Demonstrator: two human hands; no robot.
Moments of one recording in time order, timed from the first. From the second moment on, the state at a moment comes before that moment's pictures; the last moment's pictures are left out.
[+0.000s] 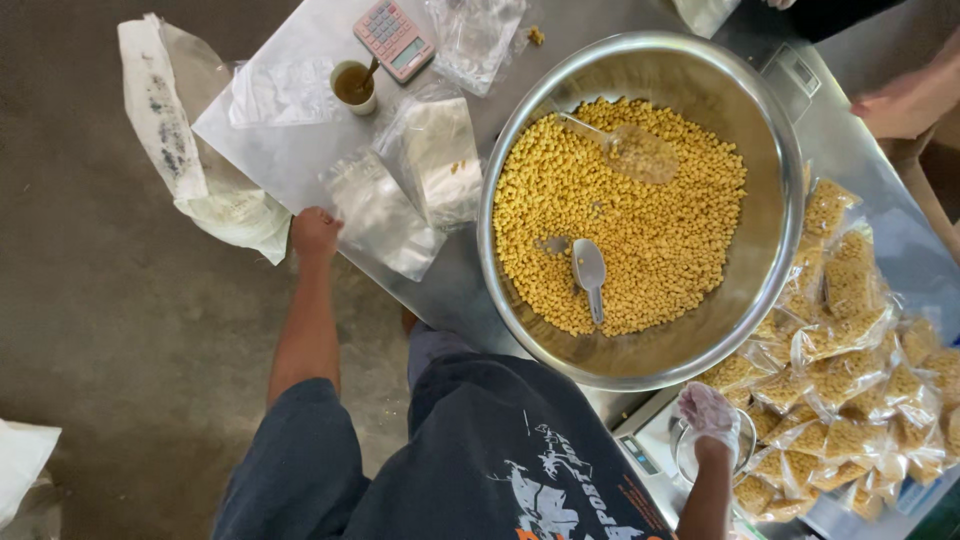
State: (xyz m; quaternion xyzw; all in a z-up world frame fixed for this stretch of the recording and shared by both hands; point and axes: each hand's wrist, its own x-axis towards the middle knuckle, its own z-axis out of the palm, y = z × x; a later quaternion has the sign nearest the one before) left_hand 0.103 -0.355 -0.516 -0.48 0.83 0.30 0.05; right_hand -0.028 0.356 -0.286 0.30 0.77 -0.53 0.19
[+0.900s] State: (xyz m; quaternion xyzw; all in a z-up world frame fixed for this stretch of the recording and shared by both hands) left_hand 0.086 -0.296 -0.494 -0.65 0.68 0.33 0.02; right_hand -0.003 0.320 -0.351 0.16 0.79 -0.52 0.30
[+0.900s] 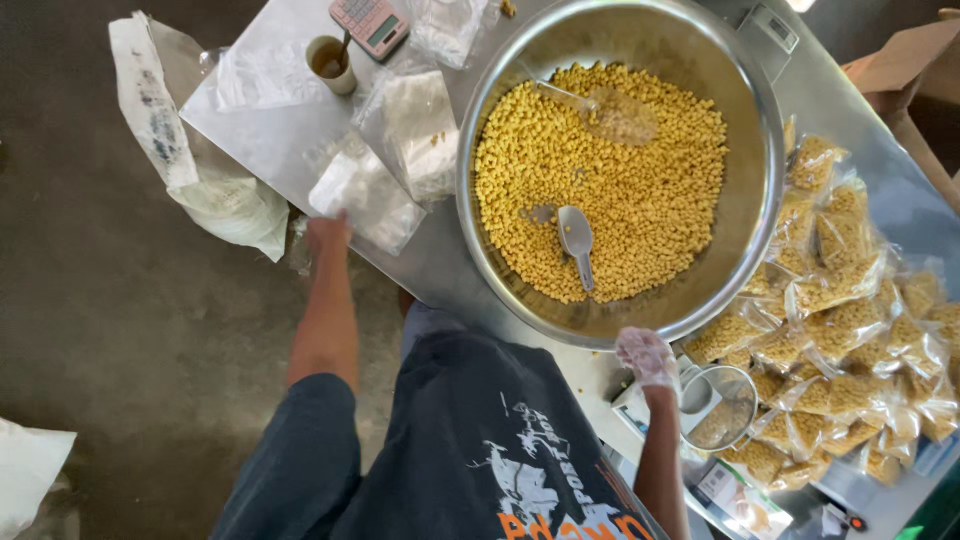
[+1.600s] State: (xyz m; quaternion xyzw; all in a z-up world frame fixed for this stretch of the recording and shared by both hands) left_hand 0.100 -0.160 -0.408 -0.26 0.48 0.81 -0.22; right_hand -0.046 0.166 -0.315 0.54 -0.40 -0.73 0.12
